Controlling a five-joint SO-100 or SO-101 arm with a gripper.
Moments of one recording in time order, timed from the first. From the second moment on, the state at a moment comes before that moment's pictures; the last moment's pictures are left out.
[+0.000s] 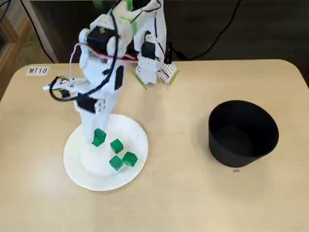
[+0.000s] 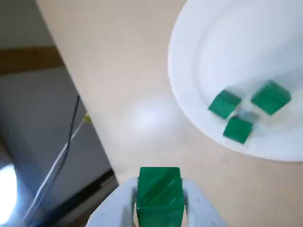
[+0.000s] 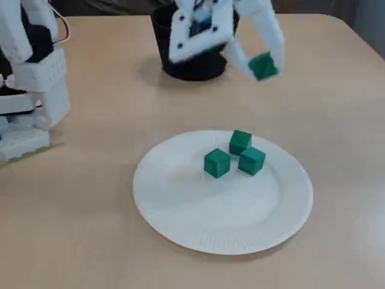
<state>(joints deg) 14.0 101.1 83.9 68.6 -1.9</state>
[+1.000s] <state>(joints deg) -33.0 114.9 117.9 32.7 -7.3</state>
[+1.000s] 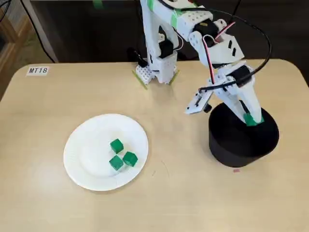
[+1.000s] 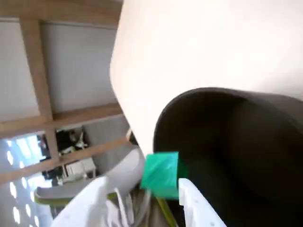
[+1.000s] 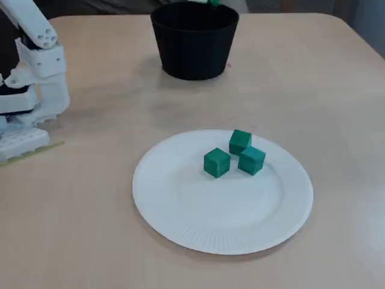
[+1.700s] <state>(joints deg) -3.8 110.8 102.2 68.6 7.7</state>
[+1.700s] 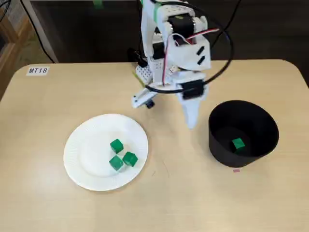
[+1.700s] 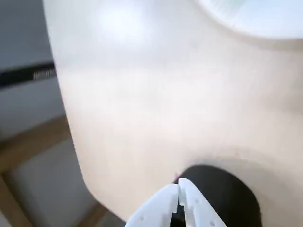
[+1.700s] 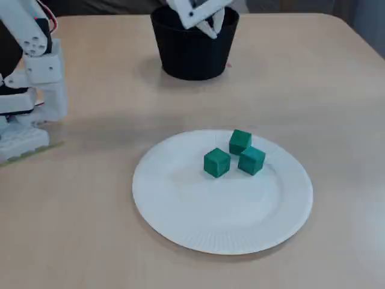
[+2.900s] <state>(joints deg) 24.9 82.3 86.0 90.4 14.2</state>
